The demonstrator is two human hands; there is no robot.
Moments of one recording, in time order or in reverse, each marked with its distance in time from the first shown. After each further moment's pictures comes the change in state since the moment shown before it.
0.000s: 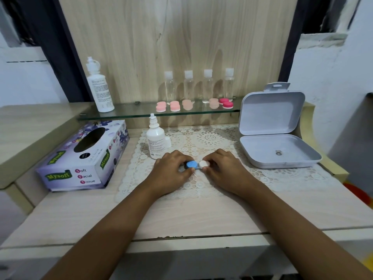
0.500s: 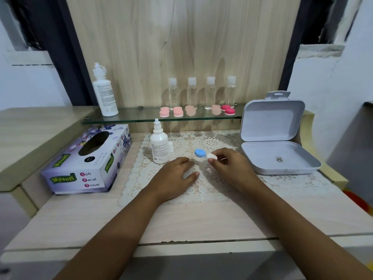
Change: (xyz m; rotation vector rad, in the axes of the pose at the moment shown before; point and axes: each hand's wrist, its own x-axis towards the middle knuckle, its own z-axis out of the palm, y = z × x) left_hand 0.000 -0.002 0.002 0.070 -0.092 0.005; right_hand 0.008 -0.007 -0.014 0.245 0.168 0.144
